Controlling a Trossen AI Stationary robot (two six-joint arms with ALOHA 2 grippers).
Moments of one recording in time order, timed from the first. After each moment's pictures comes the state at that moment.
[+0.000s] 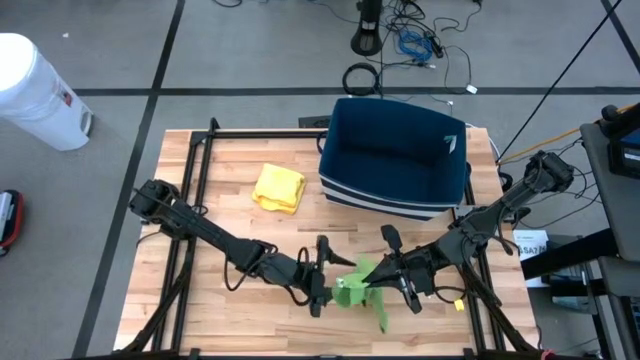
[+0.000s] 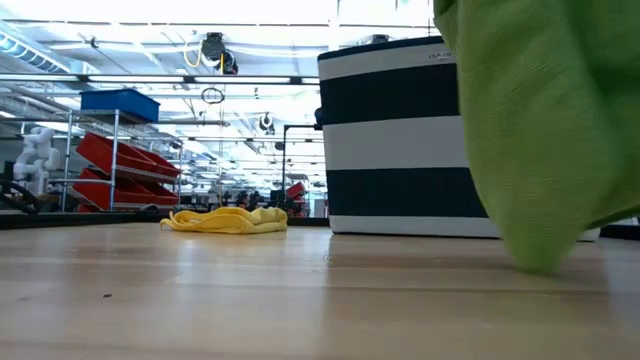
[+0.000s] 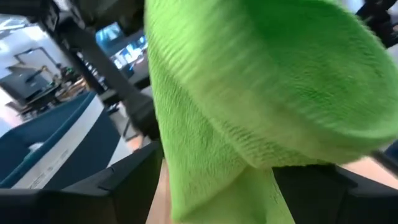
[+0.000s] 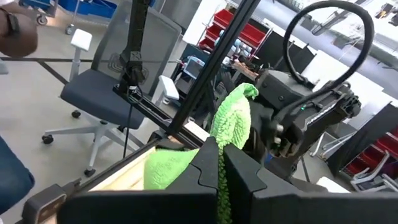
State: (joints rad) left arm -0.45 1.76 1.18 0.46 -0.37 0.42; right arm 0.60 1.23 0.94 0.26 0.25 -0.47
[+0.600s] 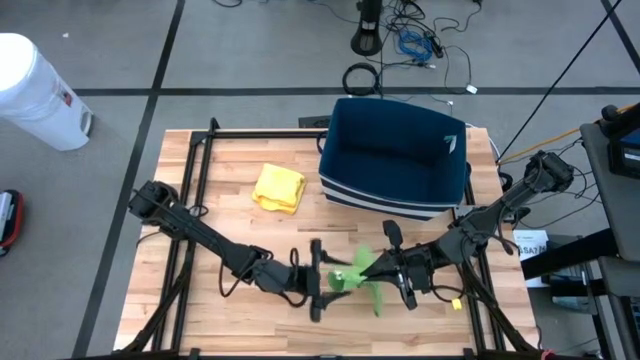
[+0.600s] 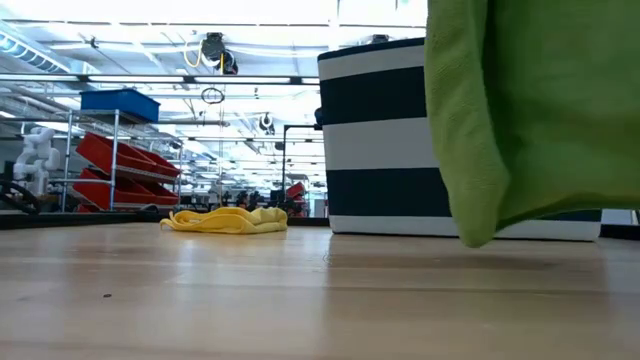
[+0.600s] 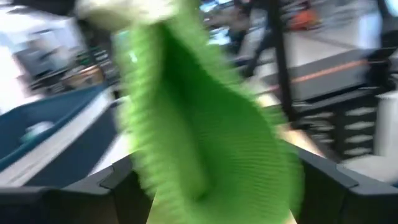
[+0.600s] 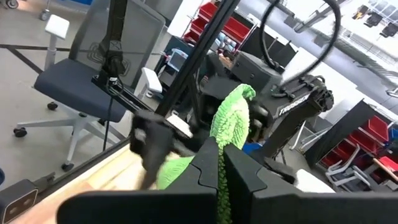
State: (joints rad) left arm -0.50 1.76 1.18 0.52 -0.49 0.27; right arm 0.60 1.23 0.94 0.26 0.32 -0.51
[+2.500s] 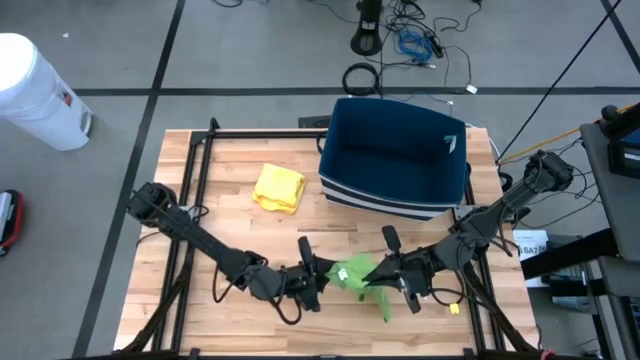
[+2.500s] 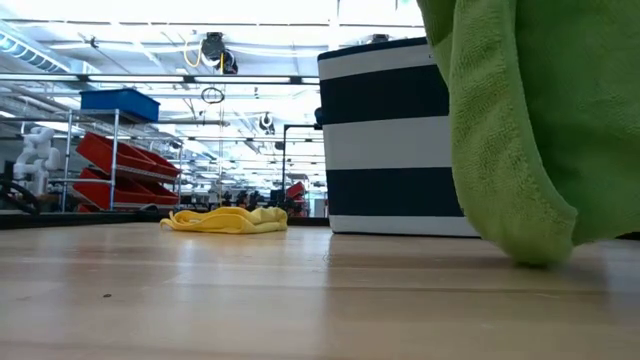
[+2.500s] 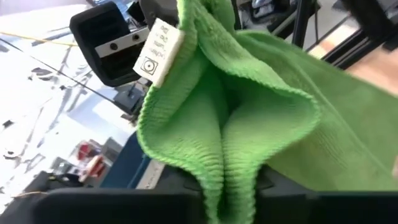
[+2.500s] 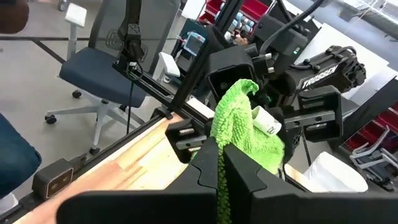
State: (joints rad) left arm -0.55 1.75 1.18 0.56 -0.77 0.83; right arm 0.62 1.23 0.94 0.16 0.31 -0.42
